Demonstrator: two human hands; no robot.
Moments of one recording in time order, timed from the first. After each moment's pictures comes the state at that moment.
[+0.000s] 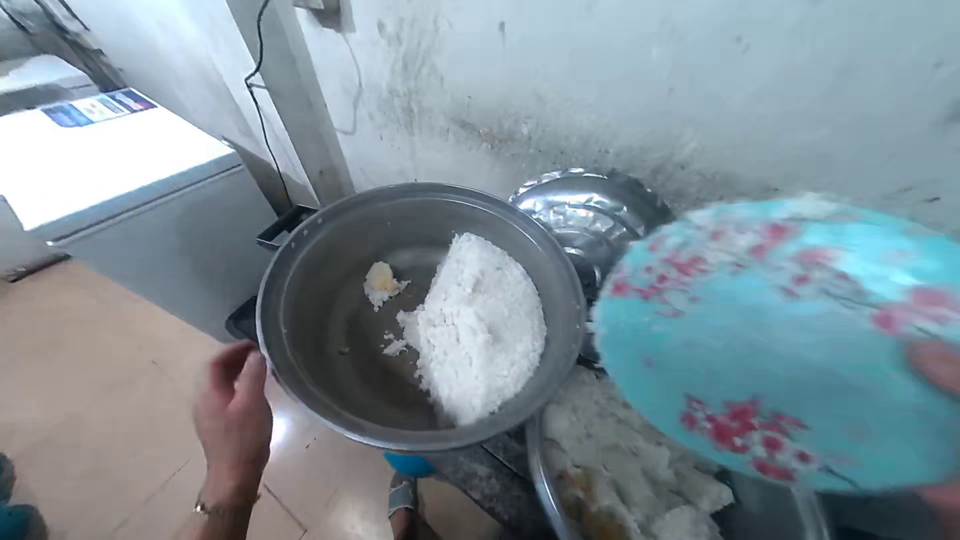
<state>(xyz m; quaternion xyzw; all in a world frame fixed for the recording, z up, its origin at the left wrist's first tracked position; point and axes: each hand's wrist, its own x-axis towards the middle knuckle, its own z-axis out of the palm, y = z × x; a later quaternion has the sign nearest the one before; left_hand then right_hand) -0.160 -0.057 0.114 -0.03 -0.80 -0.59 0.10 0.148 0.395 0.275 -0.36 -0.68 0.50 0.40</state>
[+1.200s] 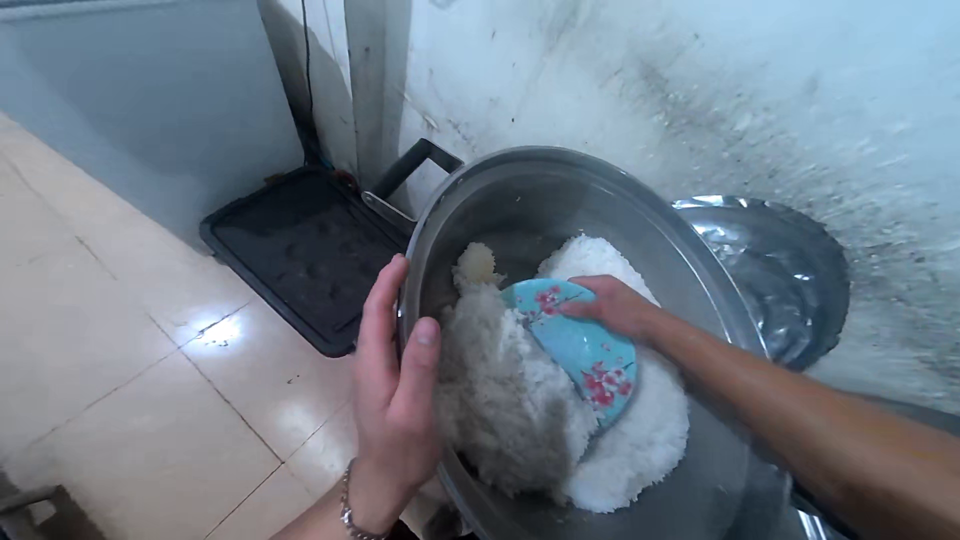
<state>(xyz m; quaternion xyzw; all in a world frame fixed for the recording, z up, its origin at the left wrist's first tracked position) -0.246 -0.024 0.137 -0.12 -0.66 -0.74 0.03 -0.254 0.305 0.141 -0.16 -0.87 0.39 -0.24</state>
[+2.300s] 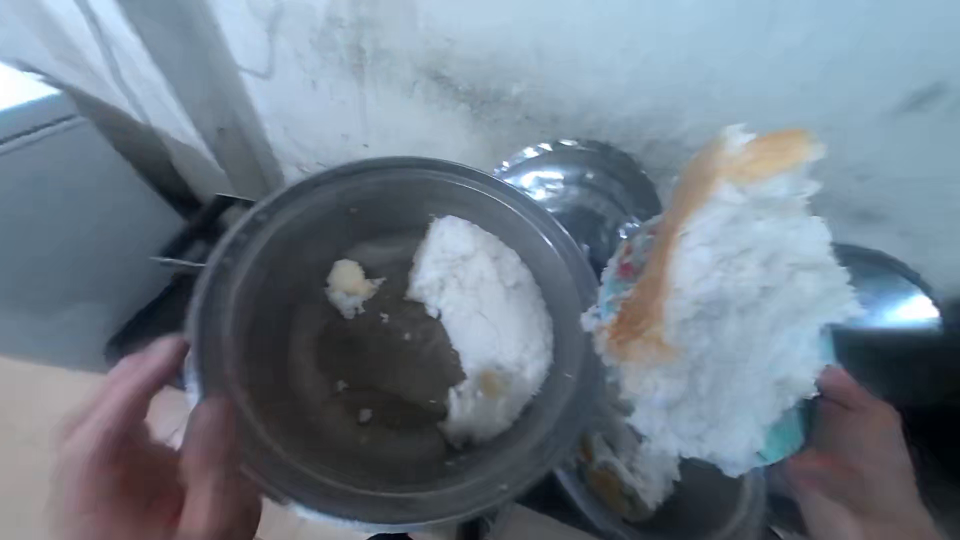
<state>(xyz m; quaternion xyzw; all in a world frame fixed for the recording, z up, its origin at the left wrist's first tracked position) -0.217 -0.049 0.137 -0.35 -0.73 -0.55 0.22 0.116 0.337 0.220 -0.40 -0.50 0.63 0.43</state>
